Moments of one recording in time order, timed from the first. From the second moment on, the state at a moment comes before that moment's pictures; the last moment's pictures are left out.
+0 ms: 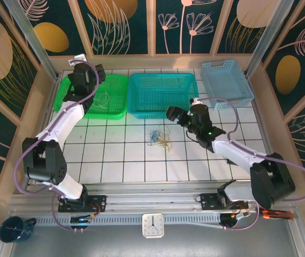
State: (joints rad) left arm -0.18 1.59 1.31 -0.02 -0.35 -0.29; right arm 0.50 1.23 0.68 0.14 -0.03 0.74
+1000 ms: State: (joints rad) left arm -0.27 1.28 0.77 -0.14 0.02 -0.59; right arm 0.61 1.21 0.58 0.03 -0.11 0.74
